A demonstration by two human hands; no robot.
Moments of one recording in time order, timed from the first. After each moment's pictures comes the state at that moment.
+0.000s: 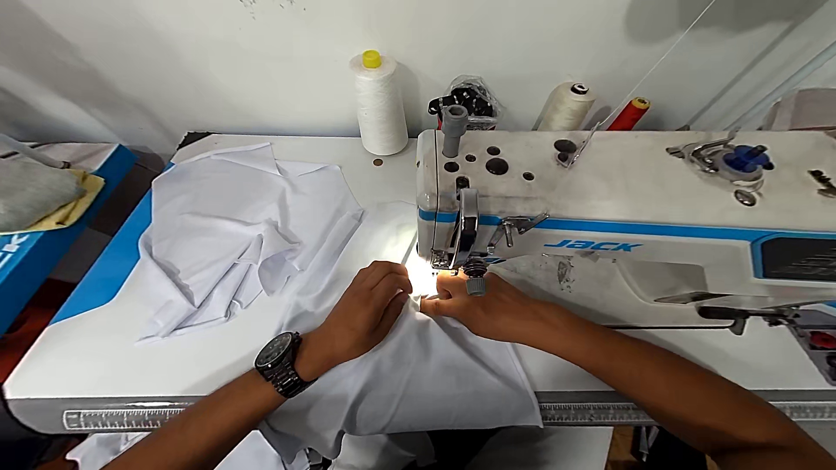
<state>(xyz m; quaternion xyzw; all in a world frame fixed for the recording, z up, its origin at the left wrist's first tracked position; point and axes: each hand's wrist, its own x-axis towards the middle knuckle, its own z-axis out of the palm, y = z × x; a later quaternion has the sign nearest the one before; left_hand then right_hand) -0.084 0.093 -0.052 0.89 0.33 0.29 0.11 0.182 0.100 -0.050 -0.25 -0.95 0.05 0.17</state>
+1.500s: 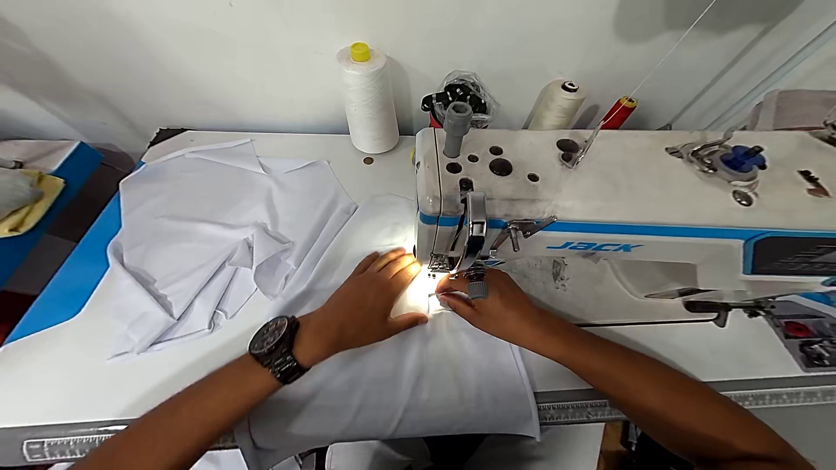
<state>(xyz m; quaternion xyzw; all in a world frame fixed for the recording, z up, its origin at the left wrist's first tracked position) -0.073 0.113 -0.041 0.92 0.36 0.12 0.07 0.187 0.098 -0.061 -0.42 -0.87 0.13 0.22</state>
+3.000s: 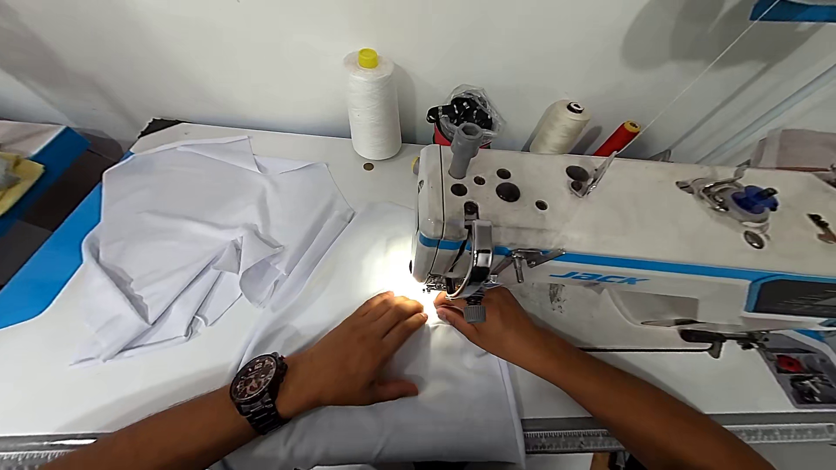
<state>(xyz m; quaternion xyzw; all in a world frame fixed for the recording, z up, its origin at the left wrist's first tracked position) -0.076 0.082 -0.060 0.95 0.24 0.20 0.06 0.194 0.100 -0.062 -0.40 -0.88 0.06 0.24</state>
